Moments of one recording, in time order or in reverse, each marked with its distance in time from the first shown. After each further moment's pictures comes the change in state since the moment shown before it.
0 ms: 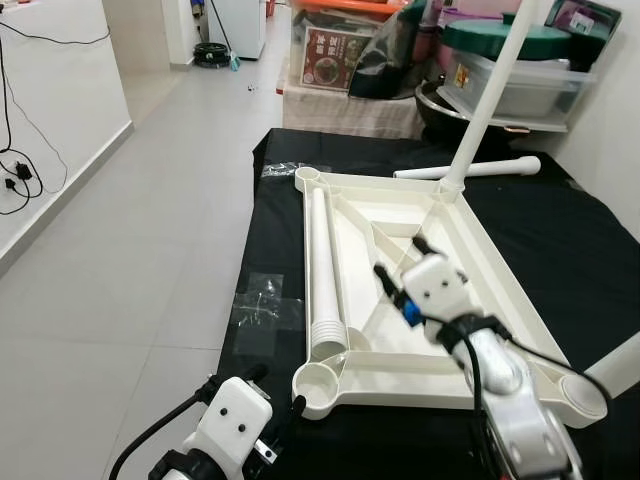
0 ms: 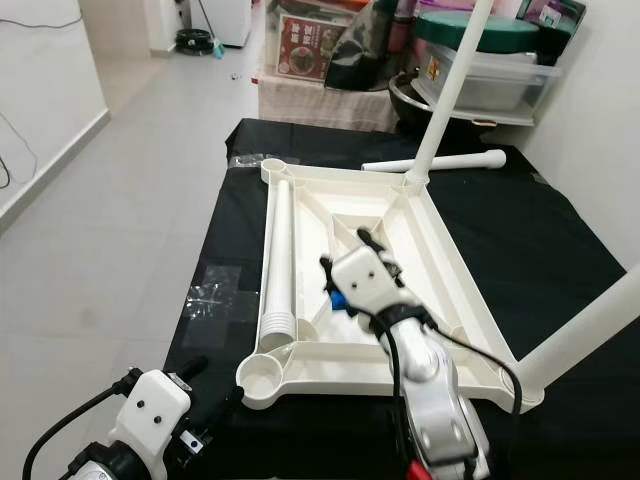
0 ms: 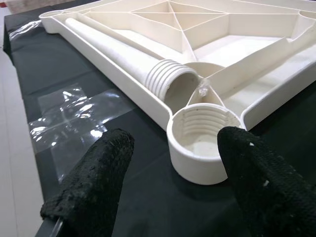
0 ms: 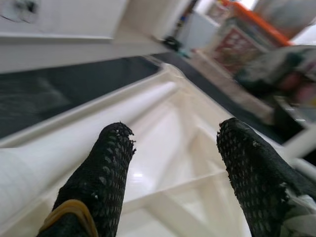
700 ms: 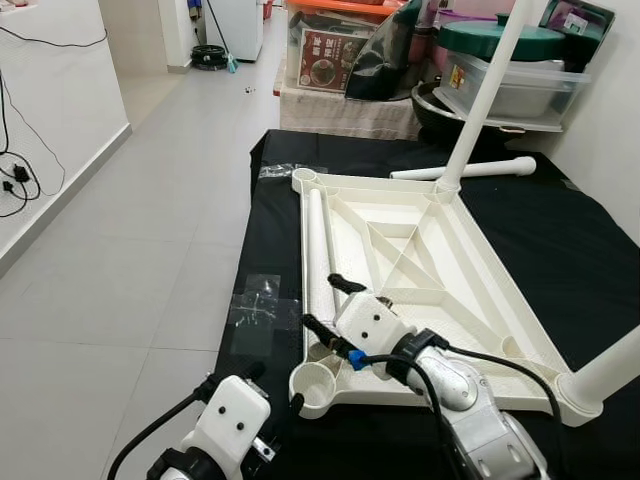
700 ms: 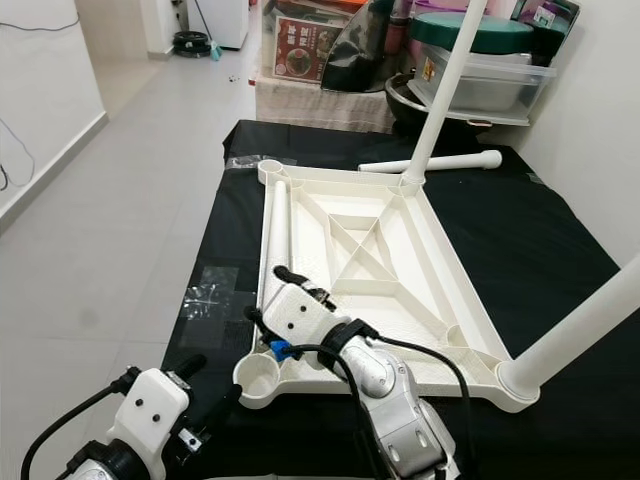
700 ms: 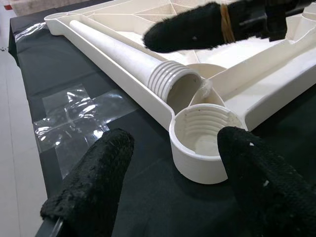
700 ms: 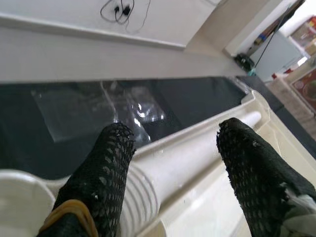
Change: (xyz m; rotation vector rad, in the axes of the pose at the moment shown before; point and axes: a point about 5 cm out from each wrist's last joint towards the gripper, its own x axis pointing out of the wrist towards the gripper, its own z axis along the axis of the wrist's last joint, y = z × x) left arm 0.000 0.000 0.000 0.003 0.000 0.003; right arm 0.013 0.040 0.011 -0.128 0.004 0.299
